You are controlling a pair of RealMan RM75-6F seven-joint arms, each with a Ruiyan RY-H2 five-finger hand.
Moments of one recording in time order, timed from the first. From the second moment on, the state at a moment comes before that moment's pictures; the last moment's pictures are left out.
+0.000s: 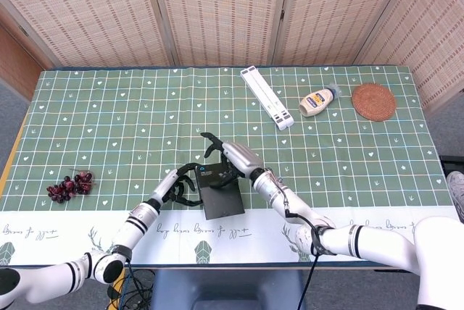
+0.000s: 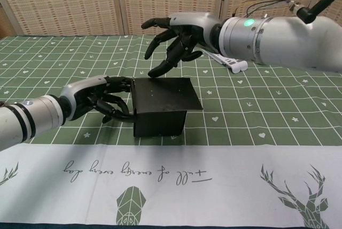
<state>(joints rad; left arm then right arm) -0.72 -1.70 -0.19 -1.29 1.19 0.81 -0.67 0.98 -1.57 0.37 -1.51 -0.92 0.66 0.09</state>
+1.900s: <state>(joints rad) -0.65 -1.63 -0.25 -1.49 1.12 0.82 -0.35 1.05 -1.63 0.11 -1.42 -1.07 0.87 -0.46</state>
